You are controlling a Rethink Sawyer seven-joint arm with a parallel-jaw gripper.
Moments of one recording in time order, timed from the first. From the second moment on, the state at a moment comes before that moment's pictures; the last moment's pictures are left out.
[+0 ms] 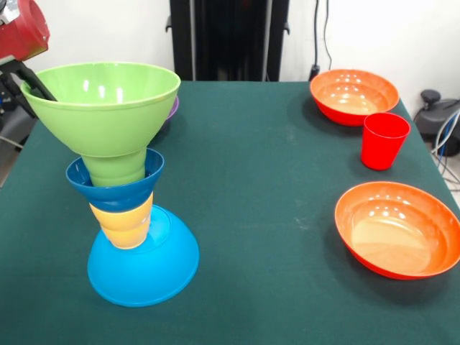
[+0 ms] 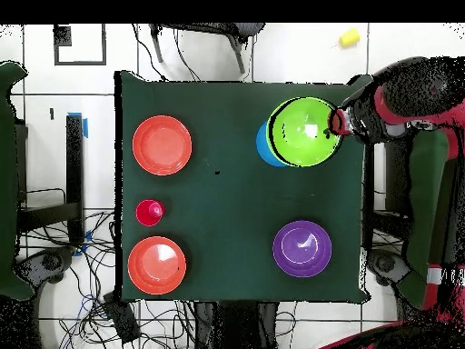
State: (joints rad) arm -0.89 -0.43 0.81 0.94 -0.46 1.54 1.30
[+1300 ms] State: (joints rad) arm -0.89 -0.43 0.81 0.94 -0.46 1.55 1.30
